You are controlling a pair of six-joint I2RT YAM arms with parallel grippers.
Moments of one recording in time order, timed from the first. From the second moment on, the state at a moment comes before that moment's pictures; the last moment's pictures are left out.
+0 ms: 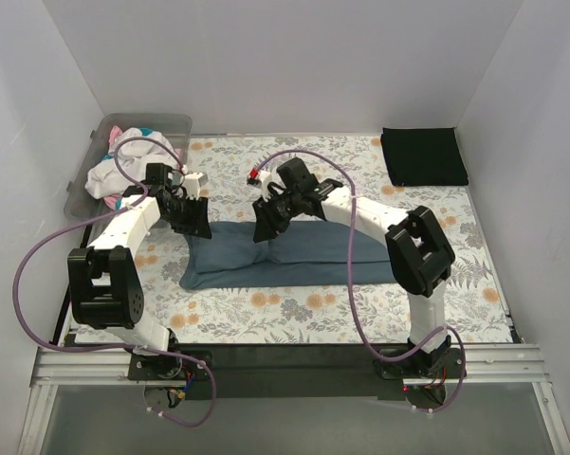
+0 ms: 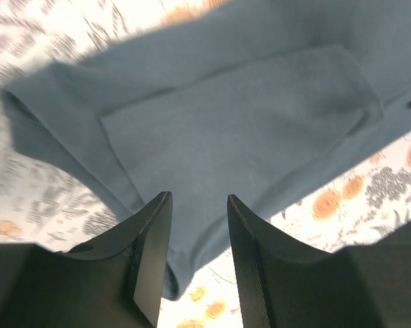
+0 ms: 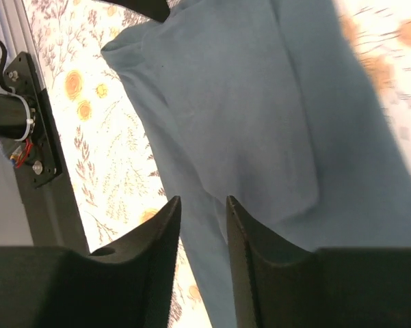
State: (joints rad) left arm 0.00 1.58 1.15 -0.73 0.47 0.20; right arm 0.74 1.96 1.52 -0.37 -0.67 0.02
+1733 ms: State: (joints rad) left arm -0.35 1.79 1.14 -0.78 0.11 0.07; right arm 0.28 1.76 1.29 -0.93 -0.20 -0.57
